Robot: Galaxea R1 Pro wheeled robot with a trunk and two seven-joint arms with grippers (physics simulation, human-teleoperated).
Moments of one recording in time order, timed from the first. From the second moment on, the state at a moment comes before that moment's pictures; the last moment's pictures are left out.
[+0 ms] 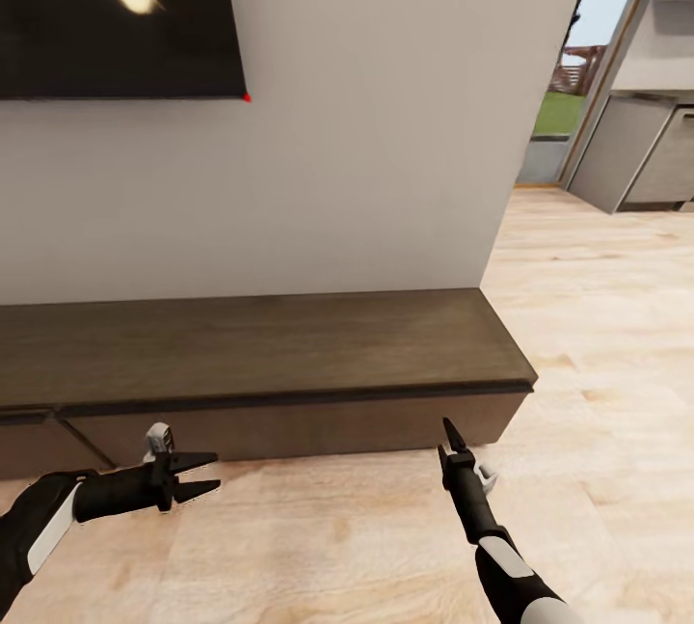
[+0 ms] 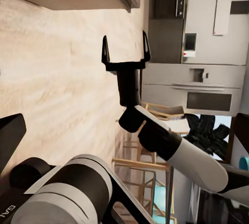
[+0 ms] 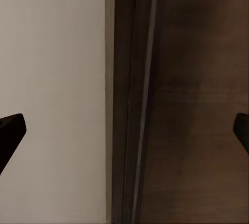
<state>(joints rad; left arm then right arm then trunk) -0.49 0.43 -0.03 -0.81 0.44 1.05 -1.42 -0.55 0.06 -0.29 -0.30 -1.16 0.06 0.92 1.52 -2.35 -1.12</state>
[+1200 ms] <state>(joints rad) -0.49 0.43 -0.03 -0.81 0.44 1.05 -1.42 -0.55 0.04 -0.29 -0.30 -1.16 0.07 1.05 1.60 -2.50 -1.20</state>
